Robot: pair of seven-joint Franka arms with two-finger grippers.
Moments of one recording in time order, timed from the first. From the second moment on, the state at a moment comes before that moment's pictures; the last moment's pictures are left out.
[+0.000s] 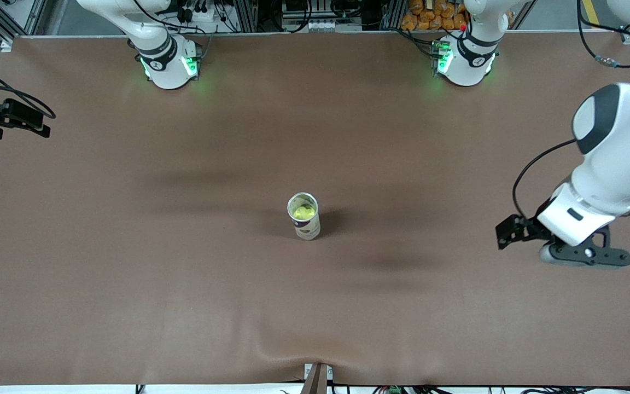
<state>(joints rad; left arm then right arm) 0.38 0.40 -0.67 -1.45 0.28 1.95 -0.20 0.00 0.00 -0.06 -1.53 0.03 1.42 -0.07</state>
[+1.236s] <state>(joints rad) 0.44 0.19 -0.66 -1.44 0.27 1.67 -0.20 0.00 -0.01 -0.05 -1.53 0.03 1.34 -0.07</state>
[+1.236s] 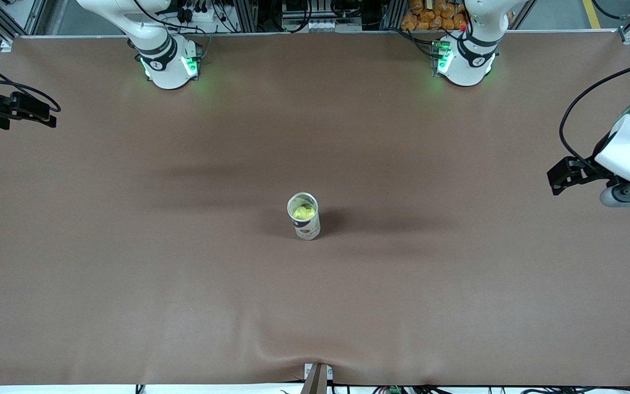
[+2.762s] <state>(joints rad) 0.04 -0.07 -0.15 -1.61 0.02 1.57 -0.23 -0.05 -0.02 -0.06 -1.56 0.00 1.44 -0.07</state>
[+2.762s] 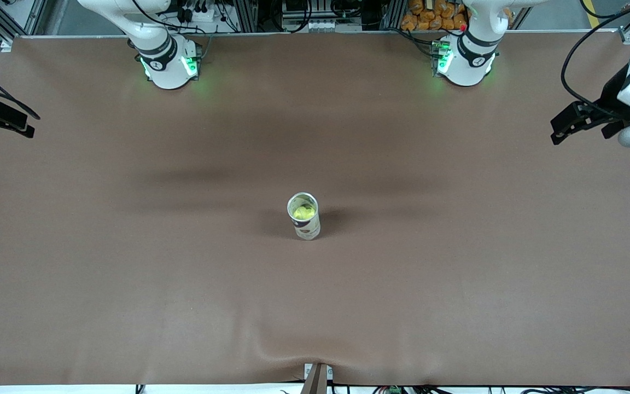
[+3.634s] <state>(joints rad) 0.01 -0.08 -0.15 -1.62 0.01 1.53 -0.24 -0.05 -0.02 -0.05 -1.57 0.00 1.44 -0.07</state>
